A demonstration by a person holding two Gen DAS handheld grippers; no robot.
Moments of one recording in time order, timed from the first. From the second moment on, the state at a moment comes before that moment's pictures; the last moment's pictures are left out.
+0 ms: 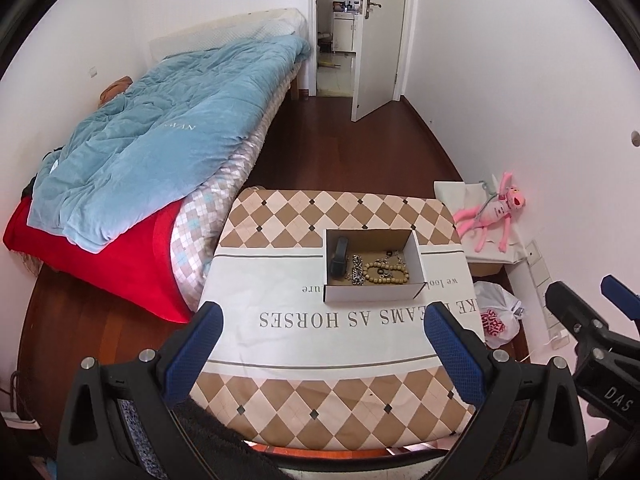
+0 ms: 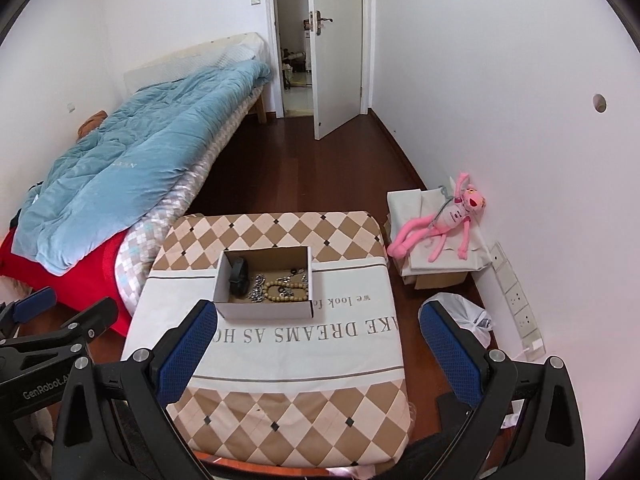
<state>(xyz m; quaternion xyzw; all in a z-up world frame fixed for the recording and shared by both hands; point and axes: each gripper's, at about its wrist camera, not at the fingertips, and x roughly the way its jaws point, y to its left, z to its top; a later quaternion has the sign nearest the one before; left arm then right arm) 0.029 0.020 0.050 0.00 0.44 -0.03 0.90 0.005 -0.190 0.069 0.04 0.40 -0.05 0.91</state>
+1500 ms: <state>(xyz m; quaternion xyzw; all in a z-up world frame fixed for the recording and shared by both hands) 0.138 0.013 -0.030 0.01 0.53 0.00 0.85 0.126 -0.196 -0.016 0.02 0.50 -0.07 0.86</state>
